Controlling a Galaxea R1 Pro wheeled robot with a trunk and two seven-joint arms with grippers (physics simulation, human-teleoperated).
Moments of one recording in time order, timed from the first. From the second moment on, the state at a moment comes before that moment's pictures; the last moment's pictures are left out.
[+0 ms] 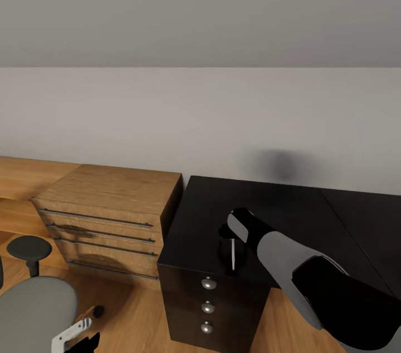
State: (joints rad) left arm 0.05 -0.04 0.36 -1.25 0.24 0.43 0.08; right arm -1.08 0.17 0.48 -0.20 -0.64 0.62 -0.39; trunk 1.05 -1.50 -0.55
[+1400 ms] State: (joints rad) left arm 0.05 -0.06 0.36 -1.28 0.24 0.43 0.08; right arm -1.08 0.17 0.48 -0.21 -0.64 0.62 -0.39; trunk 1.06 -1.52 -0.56
